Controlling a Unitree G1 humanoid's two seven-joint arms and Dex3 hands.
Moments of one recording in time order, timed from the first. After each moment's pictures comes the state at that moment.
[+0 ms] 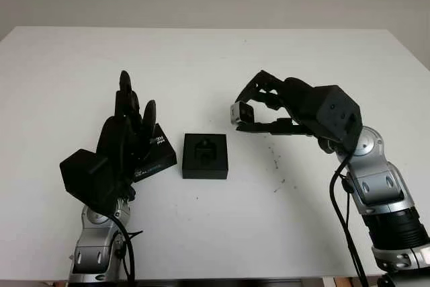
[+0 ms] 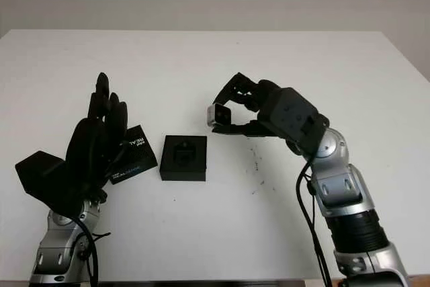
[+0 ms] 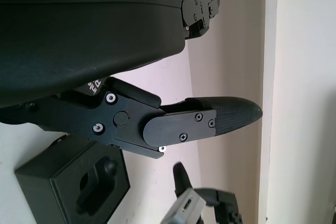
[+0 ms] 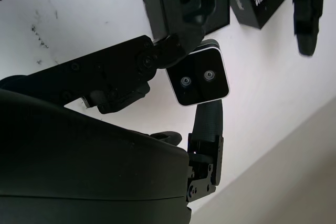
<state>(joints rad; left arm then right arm) -0.09 0.07 0.08 -0.13 -0.08 0.03 -0.05 -0.53 -0.43 0.16 -0.01 -0.16 0.35 0.49</state>
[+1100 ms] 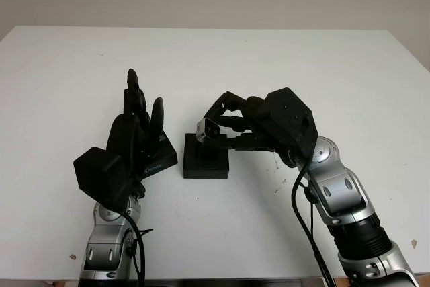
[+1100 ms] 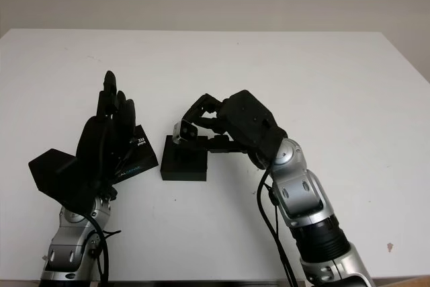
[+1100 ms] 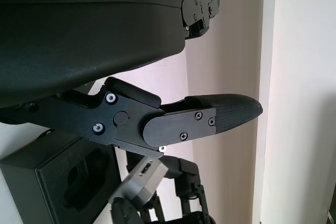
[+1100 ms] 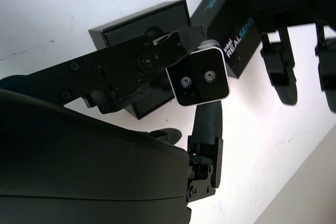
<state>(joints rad) -0.10 0.03 0.06 -0.13 -0.05 0.03 0.00 -0.46 -0.29 0.26 -0.13 -0.15 0.58 0.44</state>
